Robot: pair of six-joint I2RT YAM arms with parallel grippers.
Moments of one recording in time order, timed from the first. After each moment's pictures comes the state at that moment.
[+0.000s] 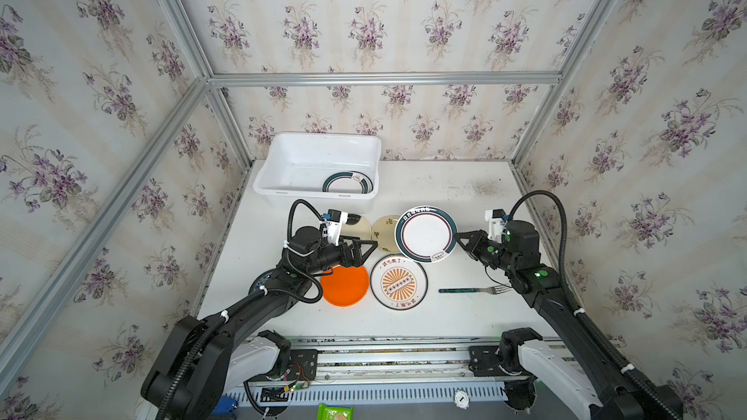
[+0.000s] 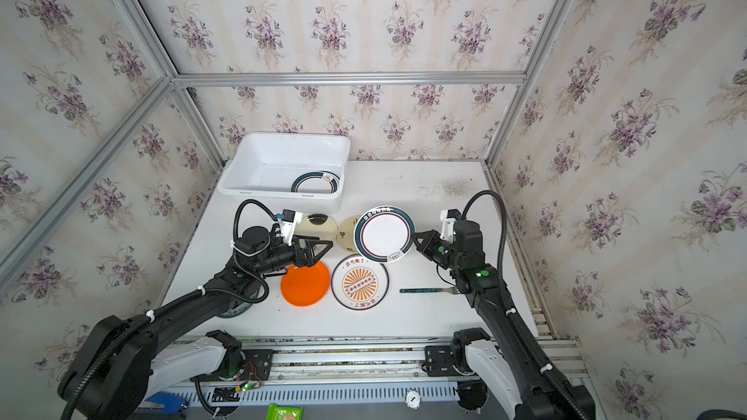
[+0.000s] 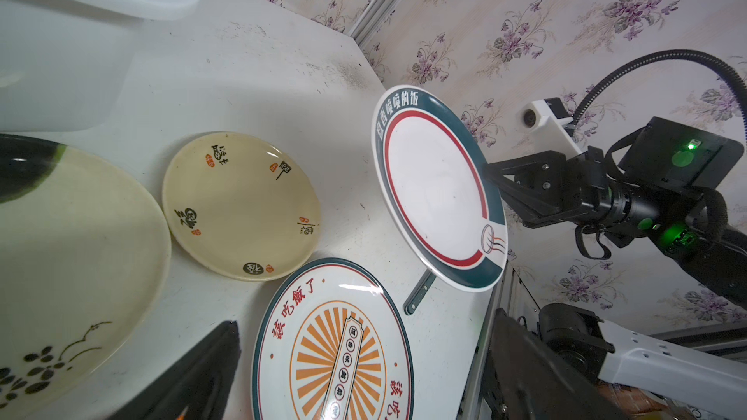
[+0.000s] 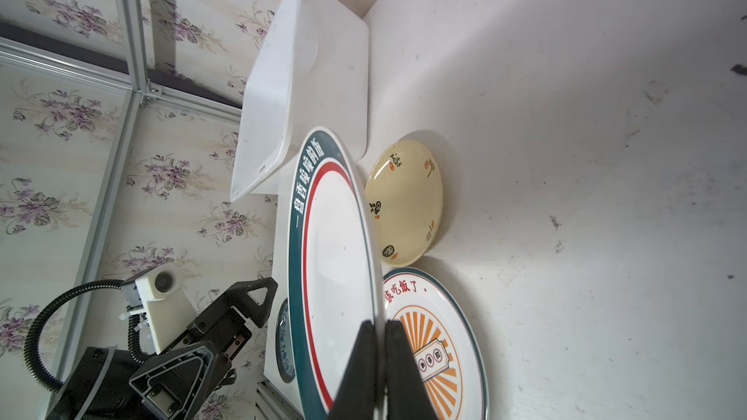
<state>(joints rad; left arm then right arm) -0.42 1.15 0.44 0.41 0.57 -0.56 0.15 0.87 0.57 -0.23 -0.47 0.85</state>
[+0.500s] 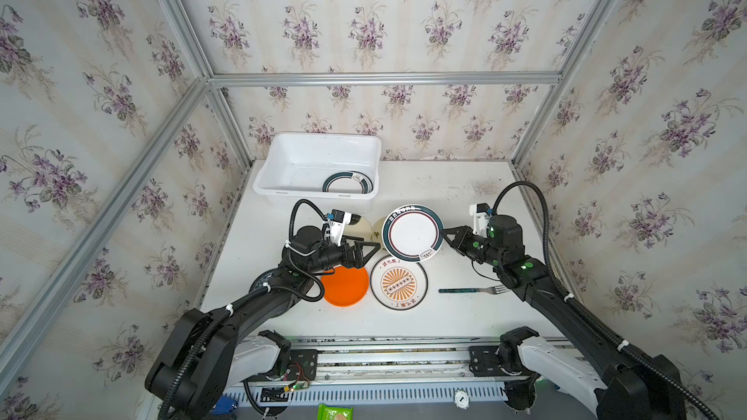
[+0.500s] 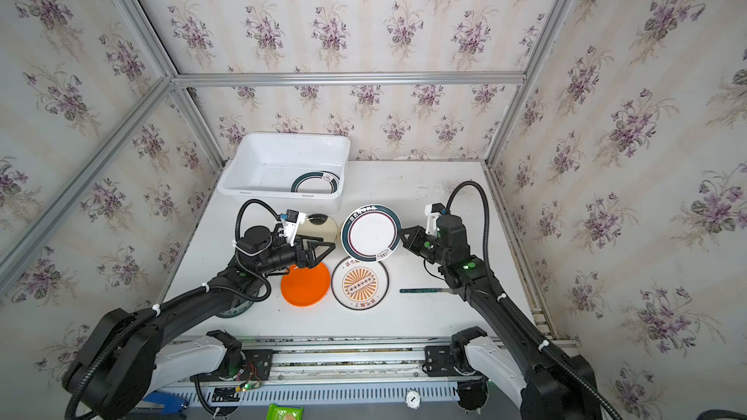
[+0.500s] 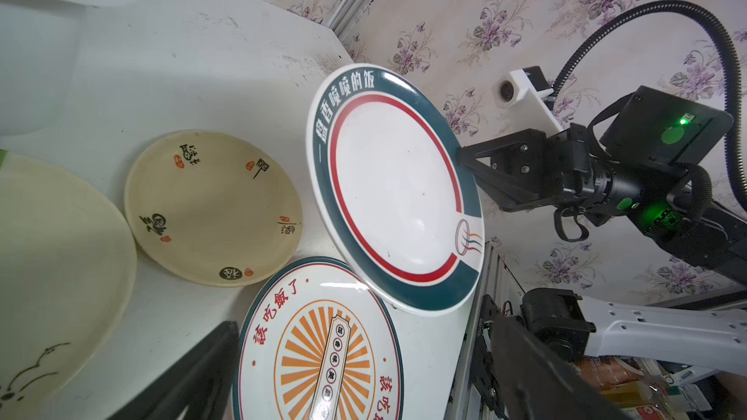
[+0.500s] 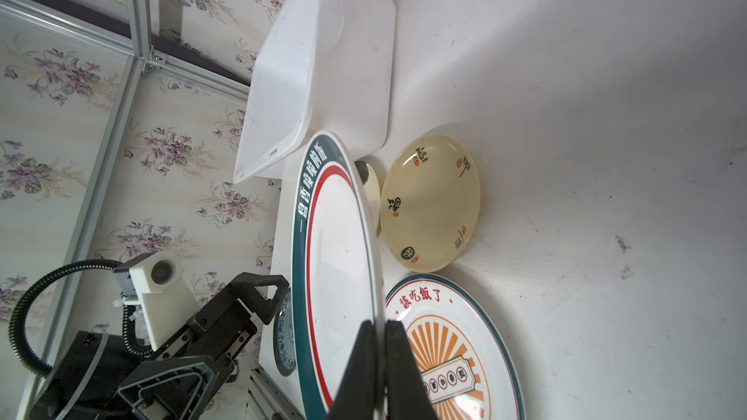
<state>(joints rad) -0.43 1.19 0.44 0.47 0.63 -0.55 0.29 0.97 0.60 -0.13 -0.39 0.86</state>
